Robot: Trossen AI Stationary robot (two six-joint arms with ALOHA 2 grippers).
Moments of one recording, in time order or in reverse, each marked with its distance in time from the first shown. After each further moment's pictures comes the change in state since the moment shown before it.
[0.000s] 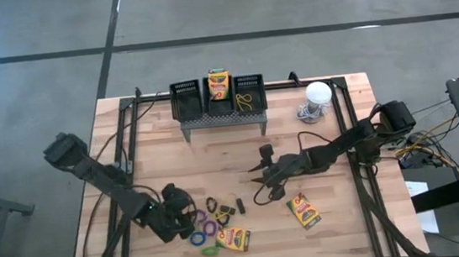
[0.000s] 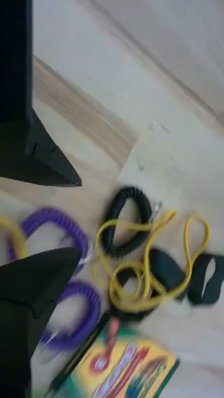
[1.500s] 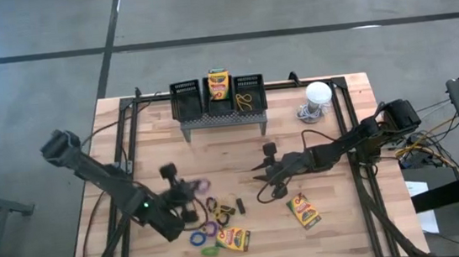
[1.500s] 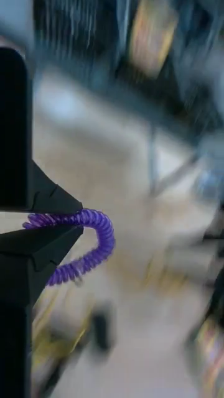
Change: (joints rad) left arm 0.079 -0.058 0.441 -0.558 -0.378 0.494; right arm 0.000 -0.051 -0.038 -0.003 0.011 -0.008
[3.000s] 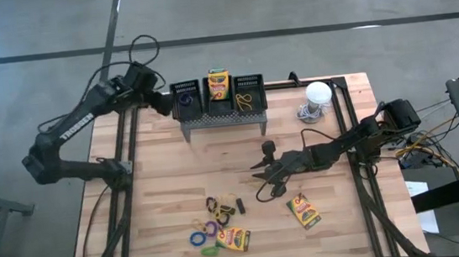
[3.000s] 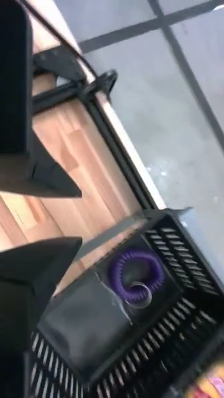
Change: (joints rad) left arm 1.397 -0.220 0.138 -0.187 0.749 0.377; right arm -0.013 0.000 0.014 -0.002 0.003 -0.032
